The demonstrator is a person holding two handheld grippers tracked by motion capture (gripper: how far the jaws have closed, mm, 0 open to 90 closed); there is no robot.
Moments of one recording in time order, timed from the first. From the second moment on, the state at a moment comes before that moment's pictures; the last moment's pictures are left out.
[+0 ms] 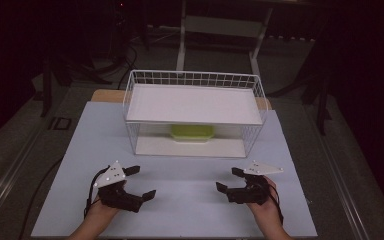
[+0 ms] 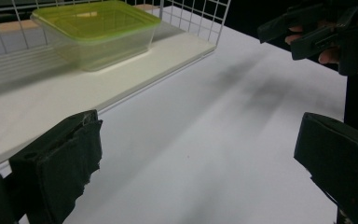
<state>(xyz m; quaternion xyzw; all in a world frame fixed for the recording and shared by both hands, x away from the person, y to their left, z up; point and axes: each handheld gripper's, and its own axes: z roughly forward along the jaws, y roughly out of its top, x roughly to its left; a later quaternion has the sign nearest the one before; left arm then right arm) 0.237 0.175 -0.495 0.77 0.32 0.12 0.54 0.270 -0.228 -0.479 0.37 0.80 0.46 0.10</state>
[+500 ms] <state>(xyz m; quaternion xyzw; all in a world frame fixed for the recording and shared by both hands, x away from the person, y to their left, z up) 0.240 0.172 -0.510 0.77 0.32 0.10 0.54 0.270 -0.237 -0.495 0.37 0.80 0.46 0.10</state>
